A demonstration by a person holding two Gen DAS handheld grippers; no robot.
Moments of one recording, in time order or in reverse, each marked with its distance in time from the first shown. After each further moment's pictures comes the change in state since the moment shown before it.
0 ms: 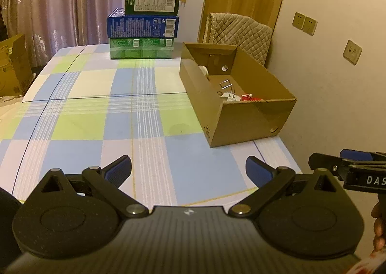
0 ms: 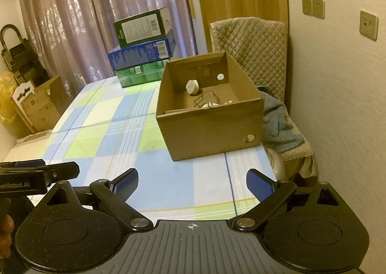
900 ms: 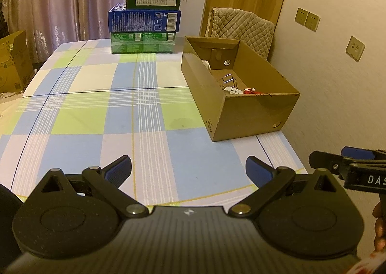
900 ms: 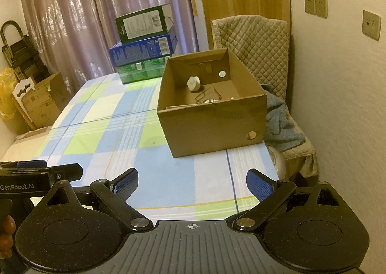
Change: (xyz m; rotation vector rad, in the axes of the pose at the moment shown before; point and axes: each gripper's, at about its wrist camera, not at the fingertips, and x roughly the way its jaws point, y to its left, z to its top) left arm 0.007 0.000 -0.005 -0.006 0.020 0.005; right arm 0.005 0.000 -0.004 -0.008 0.007 -0.004
